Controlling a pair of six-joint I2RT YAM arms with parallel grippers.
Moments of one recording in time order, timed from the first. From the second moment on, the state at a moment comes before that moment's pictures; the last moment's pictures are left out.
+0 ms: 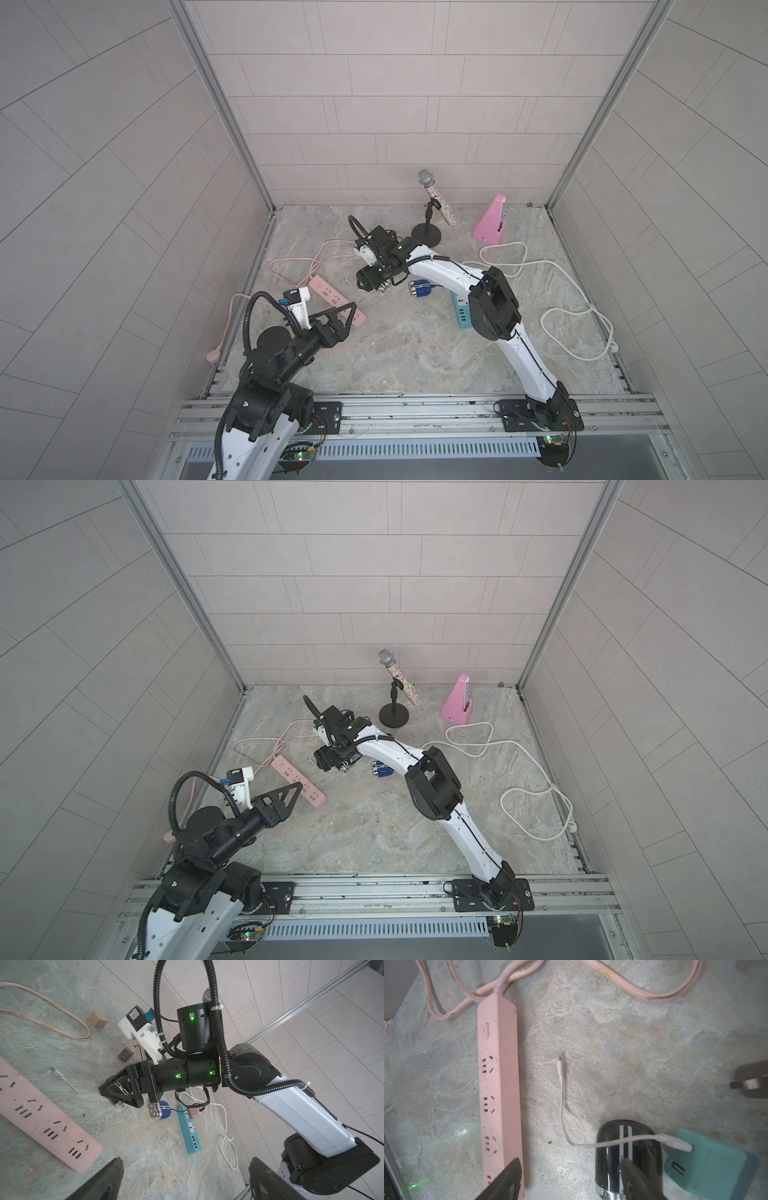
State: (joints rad) left arm -0.31 0.16 0.42 -0.44 0.31 -0.82; right arm 0.78 2.38 2.13 -0.78 -0.22 0.16
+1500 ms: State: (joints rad) left arm -0.31 0.22 0.42 -0.45 0.32 -0.80; right arm 0.69 2.42 2.21 -0.84 -0.23 0.13
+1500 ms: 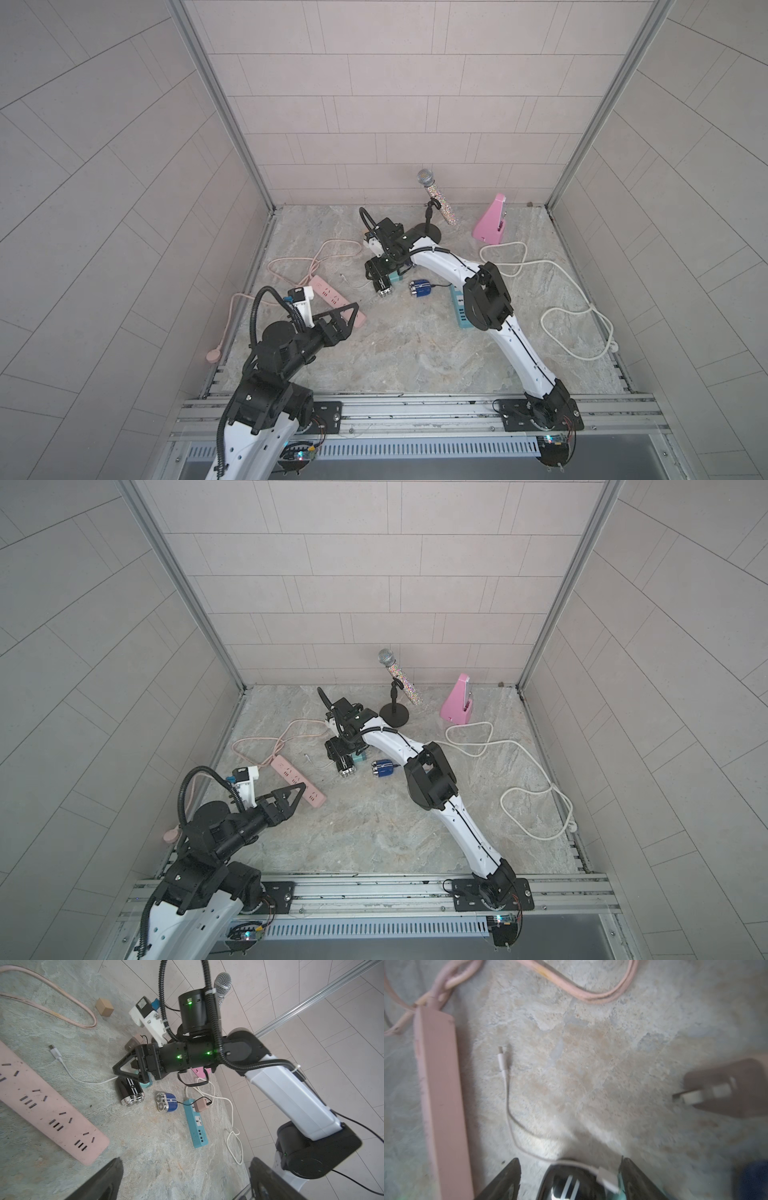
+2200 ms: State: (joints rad) left arm -0.51 0.76 0.59 -0.28 0.27 -0.58; right arm 0.44 1.49 1.07 -0.54 -0.11 0.31
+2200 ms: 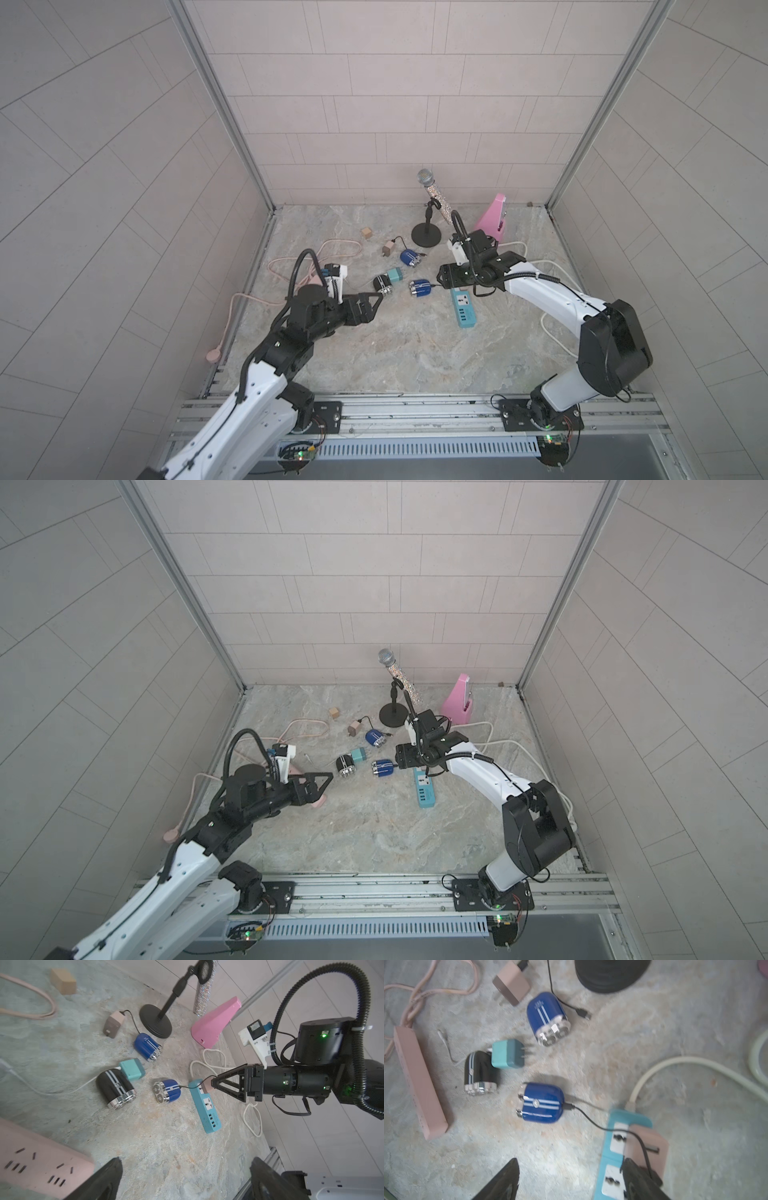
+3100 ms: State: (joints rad) left arm -0.80 1.58 0.97 -0.08 -0.10 0.18; right arm 0.36 1.07 0.78 -0.47 -0.19 0.40
